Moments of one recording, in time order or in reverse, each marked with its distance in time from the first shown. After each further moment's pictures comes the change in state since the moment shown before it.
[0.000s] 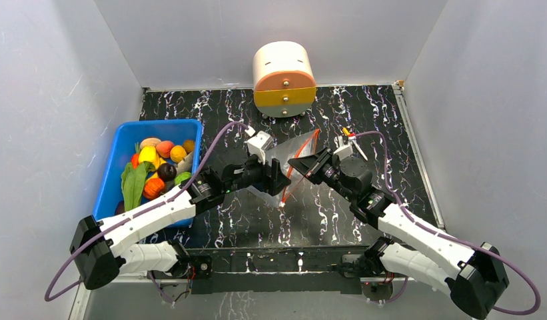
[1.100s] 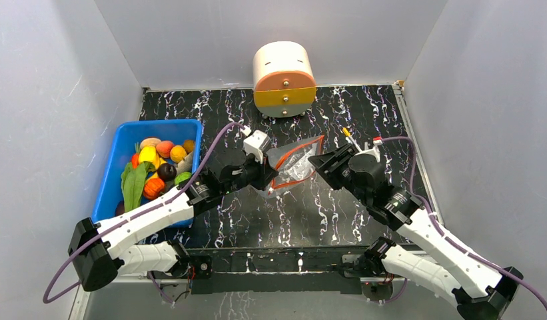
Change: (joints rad) left arm 0.000 -0.012 -0.004 -0.010 -0.100 0.054; right arm 0.011 -0.128 0.220 -0.593 0.246 0.100
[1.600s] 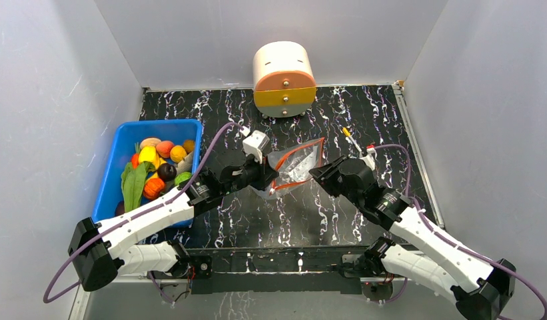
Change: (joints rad) left arm 0.000 -0.002 -0.013 0.011 -0.002 -0.037; right arm 0.000 0.024 -0.077 -0.055 0.012 0.072
